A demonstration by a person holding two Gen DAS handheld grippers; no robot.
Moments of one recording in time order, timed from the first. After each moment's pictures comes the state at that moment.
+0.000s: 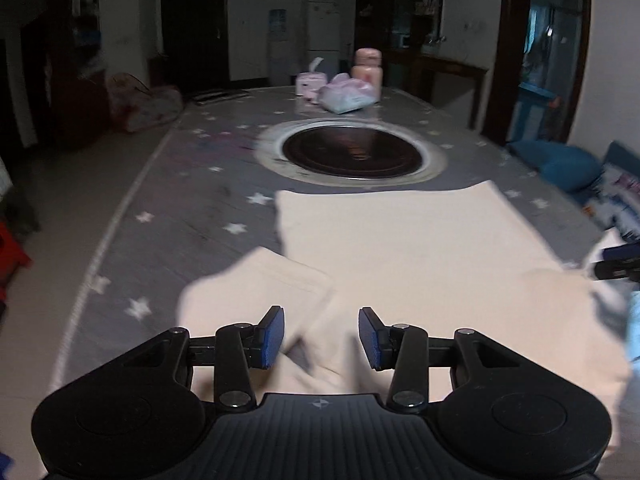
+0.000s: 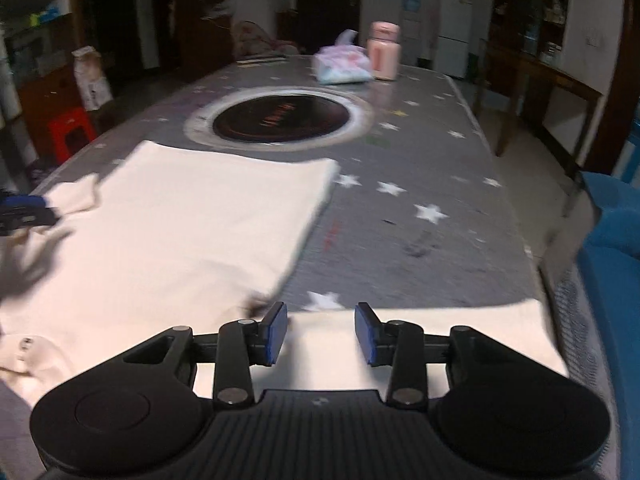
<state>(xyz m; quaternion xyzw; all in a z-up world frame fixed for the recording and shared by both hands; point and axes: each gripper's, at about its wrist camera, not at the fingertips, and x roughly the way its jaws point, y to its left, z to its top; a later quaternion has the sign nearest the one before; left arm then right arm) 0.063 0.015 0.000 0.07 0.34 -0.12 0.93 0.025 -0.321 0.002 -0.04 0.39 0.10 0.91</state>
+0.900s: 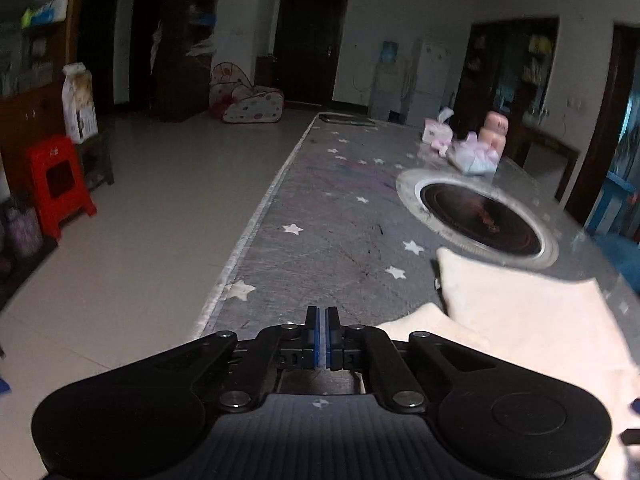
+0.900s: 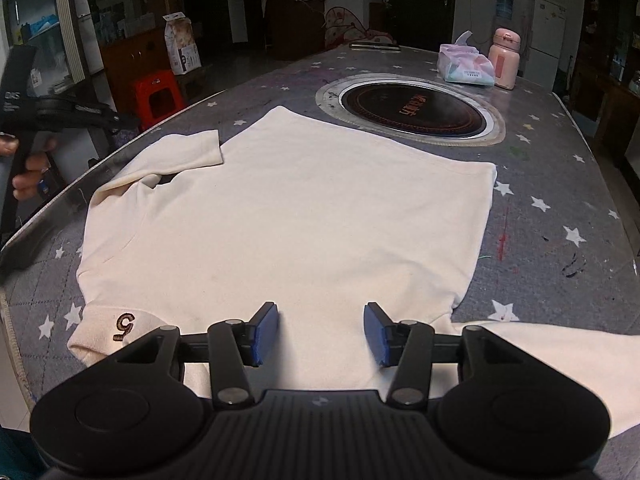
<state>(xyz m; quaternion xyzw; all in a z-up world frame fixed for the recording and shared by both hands) 0.072 0.128 0.012 -0.08 0.31 -0.02 0.95 0.013 -0.236 -0.015 -0.08 0.40 0.22 0.89</state>
